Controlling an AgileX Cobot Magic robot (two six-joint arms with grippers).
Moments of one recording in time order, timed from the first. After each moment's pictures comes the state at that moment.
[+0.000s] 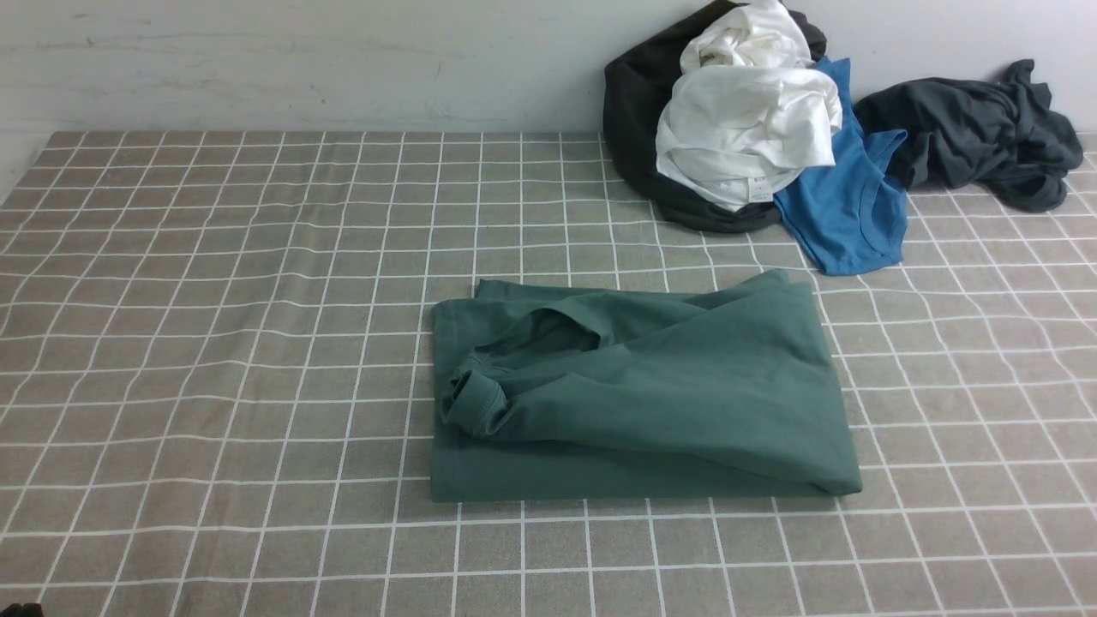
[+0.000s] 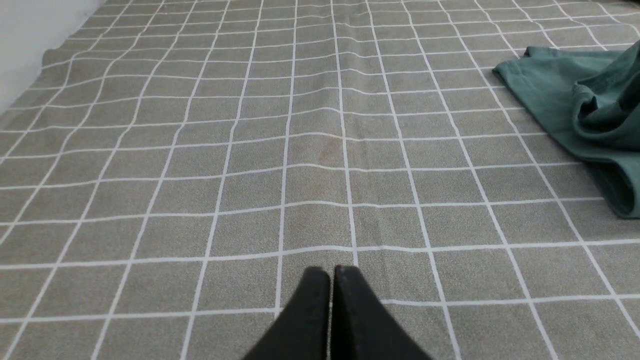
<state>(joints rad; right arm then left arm) 0.00 -0.01 0.03 -0.06 0.35 0.22 0.02 -0.01 0.03 -0.07 0.38 0.03</state>
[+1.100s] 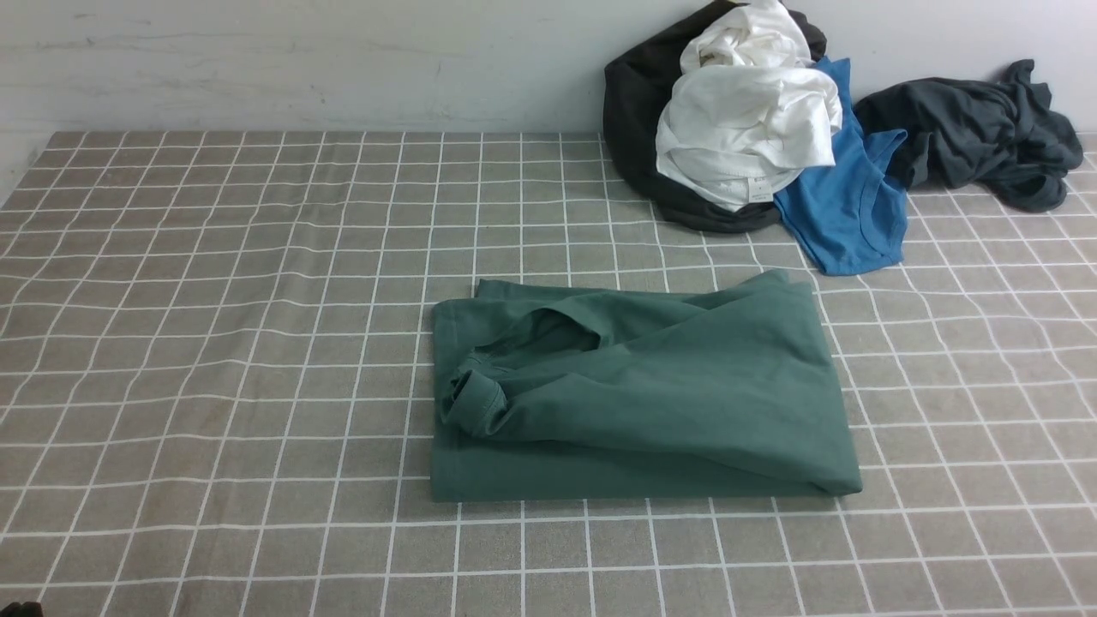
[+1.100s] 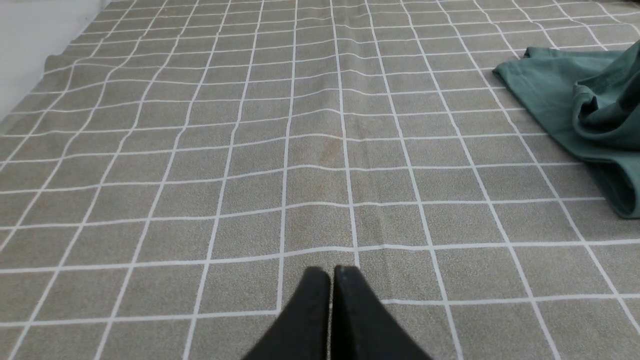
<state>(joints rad) 0.00 -0.01 0.03 -0.05 0.35 0.24 0.02 -0.01 0.03 -0.07 0.38 0.03</state>
